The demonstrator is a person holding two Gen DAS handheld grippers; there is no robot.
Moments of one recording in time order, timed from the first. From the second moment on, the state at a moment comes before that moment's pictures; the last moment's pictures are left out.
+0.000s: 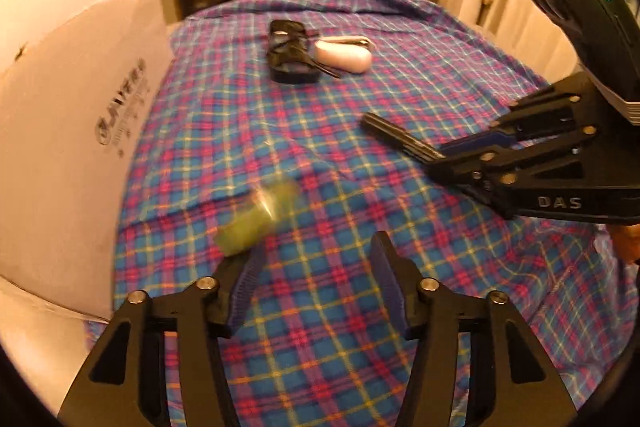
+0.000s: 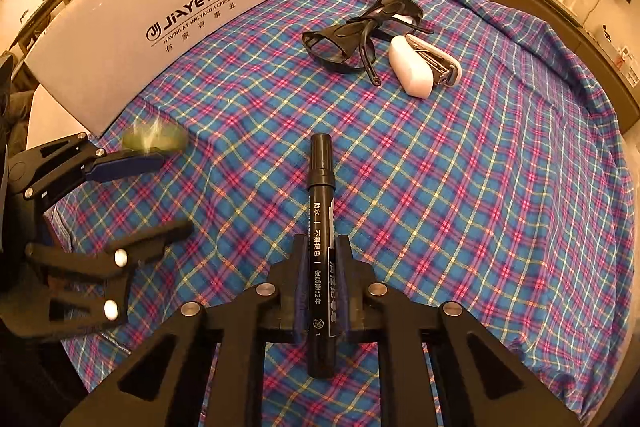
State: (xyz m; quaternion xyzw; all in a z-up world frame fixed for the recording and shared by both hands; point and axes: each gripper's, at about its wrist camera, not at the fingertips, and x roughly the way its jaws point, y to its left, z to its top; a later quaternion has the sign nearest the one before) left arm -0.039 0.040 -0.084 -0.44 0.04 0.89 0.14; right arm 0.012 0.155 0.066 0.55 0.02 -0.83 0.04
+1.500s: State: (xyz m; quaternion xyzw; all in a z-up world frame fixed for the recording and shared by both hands) left arm -0.076 -0.008 -0.080 -0.42 -0.03 0.90 0.06; right arm 0.020 0.146 0.077 0.54 -0.03 -0.84 0.08
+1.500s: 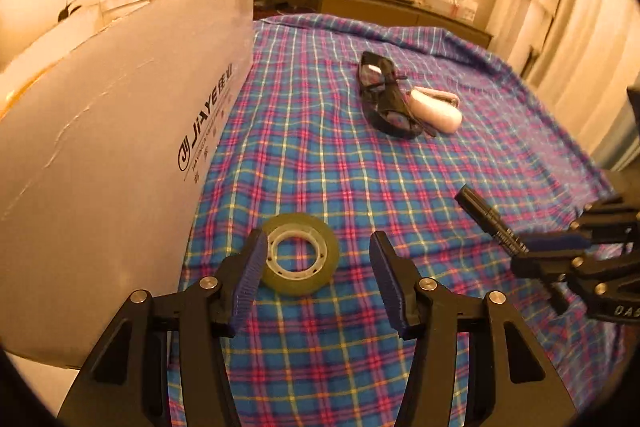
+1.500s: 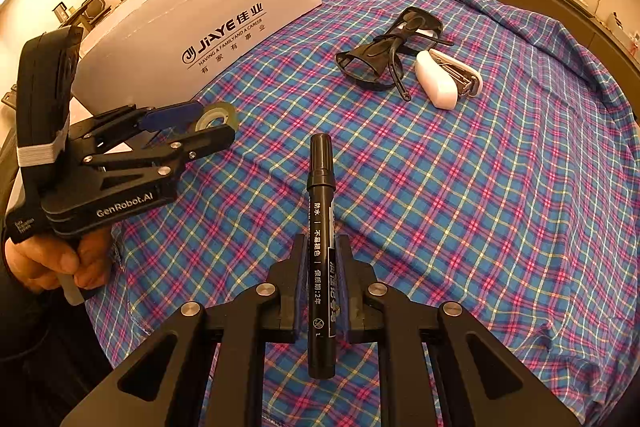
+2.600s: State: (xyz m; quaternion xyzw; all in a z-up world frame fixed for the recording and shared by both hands) left arm -0.079 -0.014 -0.080 -0.43 0.01 0.90 0.04; right arm 0.025 0.147 0.083 0.52 -0.03 -0.85 0.09
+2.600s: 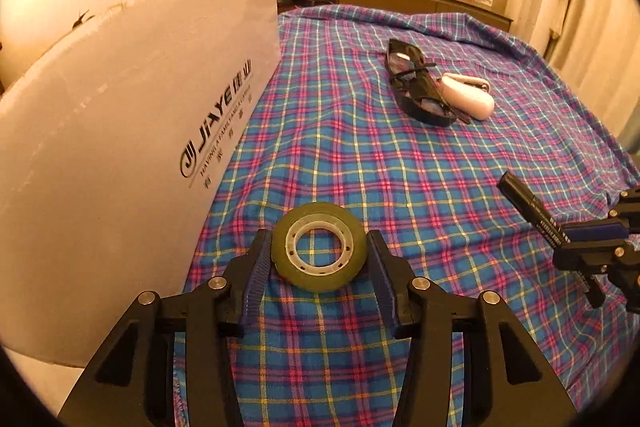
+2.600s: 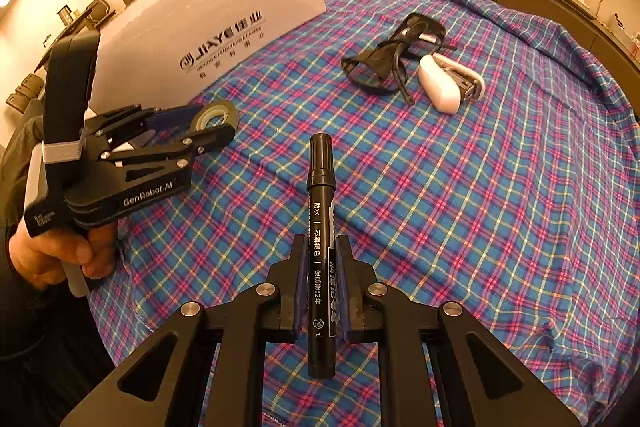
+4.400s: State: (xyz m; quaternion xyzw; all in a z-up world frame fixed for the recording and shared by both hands) left arm -0.037 -0.058 0.010 -0.35 -0.07 0.93 0.07; right arm 0.020 0.131 0.119 0.47 -0.08 -0.88 0.08
